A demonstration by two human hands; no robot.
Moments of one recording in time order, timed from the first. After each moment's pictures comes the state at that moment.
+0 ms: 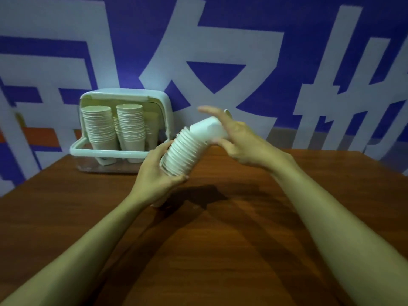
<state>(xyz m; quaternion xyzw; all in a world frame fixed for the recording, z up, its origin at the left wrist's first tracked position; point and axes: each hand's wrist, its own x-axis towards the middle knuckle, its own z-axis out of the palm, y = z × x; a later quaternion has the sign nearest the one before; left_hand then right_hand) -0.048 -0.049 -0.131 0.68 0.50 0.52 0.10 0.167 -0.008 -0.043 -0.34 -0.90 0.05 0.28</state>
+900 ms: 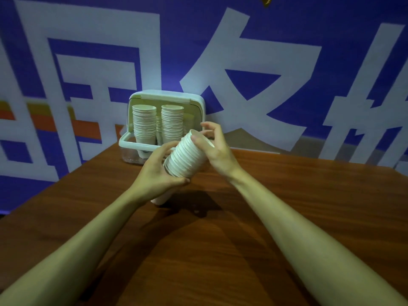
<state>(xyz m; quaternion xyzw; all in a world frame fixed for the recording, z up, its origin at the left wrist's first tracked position) -0.131 -0.105 -0.127 0.67 0.50 0.52 0.17 0.034 -0.047 -0.080 -0.30 -0.75 0.37 0.45</state>
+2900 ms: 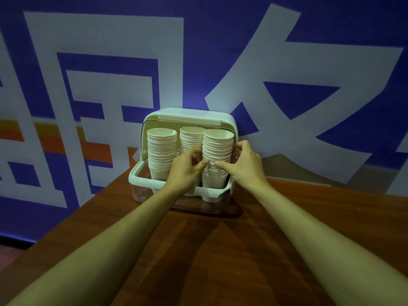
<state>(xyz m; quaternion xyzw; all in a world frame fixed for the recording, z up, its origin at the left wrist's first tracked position) -0.189 0.076 -0.110 0.60 0.59 0.52 0.12 -0.034 0.122 -0.090 -0.47 -0.75 0.18 0.44</state>
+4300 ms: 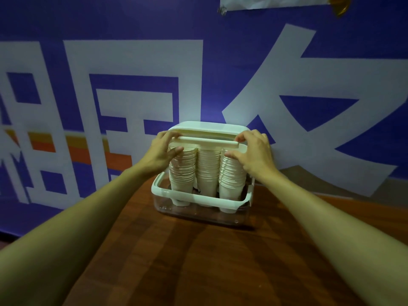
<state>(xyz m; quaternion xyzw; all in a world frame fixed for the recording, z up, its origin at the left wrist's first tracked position) -0.294 0.054 -0.053 0.64 0.63 0.44 0.04 -0.060 0.130 -0.046 -0.41 -0.79 0.01 0.45</state>
